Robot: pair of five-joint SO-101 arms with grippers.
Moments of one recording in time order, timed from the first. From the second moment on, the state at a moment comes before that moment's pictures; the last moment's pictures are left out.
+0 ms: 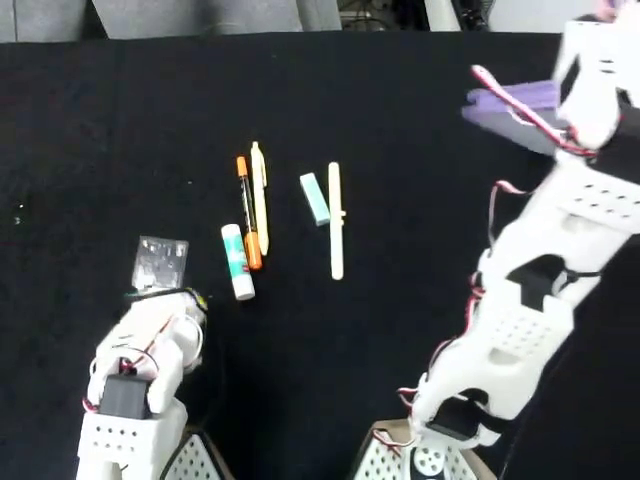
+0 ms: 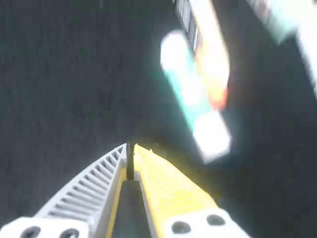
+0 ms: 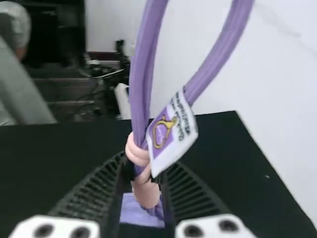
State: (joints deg) left arm 1.1 -104.0 96.1 53.5 -2.1; right arm 20.2 27.5 -93.3 96.2 11.6
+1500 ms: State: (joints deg) left arm 43.6 -48.3 64.1 -0.7 5.6; right arm 3.9 -13.2 -24.7 88.1 7.1
